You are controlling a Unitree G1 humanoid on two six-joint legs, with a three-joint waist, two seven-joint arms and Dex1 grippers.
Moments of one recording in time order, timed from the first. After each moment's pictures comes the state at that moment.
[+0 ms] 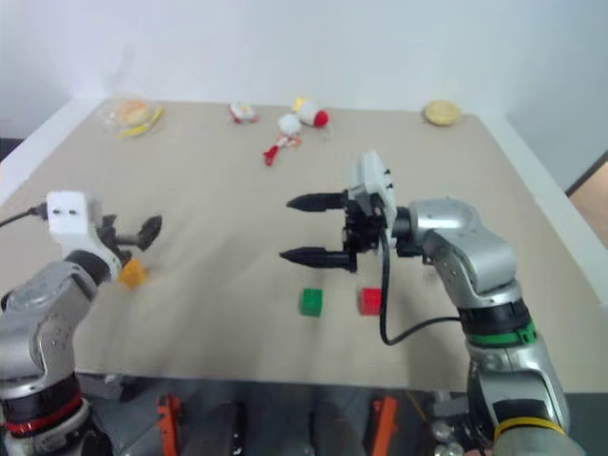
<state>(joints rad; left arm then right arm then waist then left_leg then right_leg) -0.29 0.22 0.43 -0.56 -0.21 0.99 -0.17 -0.73 -0.62 0.13 -0.07 0.60 0.47 1.22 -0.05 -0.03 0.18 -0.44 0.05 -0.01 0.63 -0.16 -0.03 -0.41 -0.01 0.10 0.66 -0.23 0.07</state>
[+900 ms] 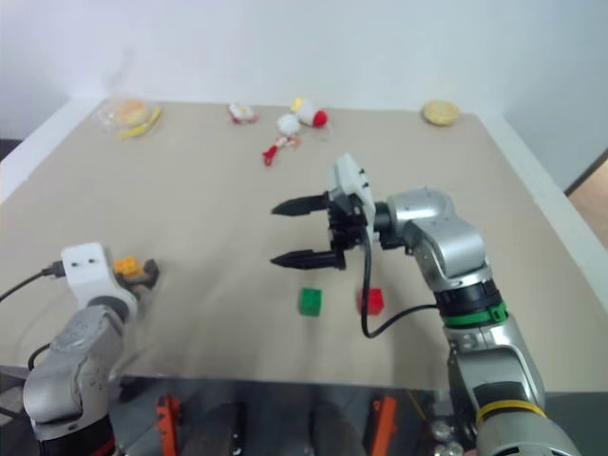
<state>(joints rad) -0.11 0.06 0.35 -0.56 -0.14 0.93 0.08 -0.80 -0.56 0.17 0.02 0.52 0.45 1.32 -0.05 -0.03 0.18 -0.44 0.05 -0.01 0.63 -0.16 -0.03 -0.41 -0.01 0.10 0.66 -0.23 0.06</state>
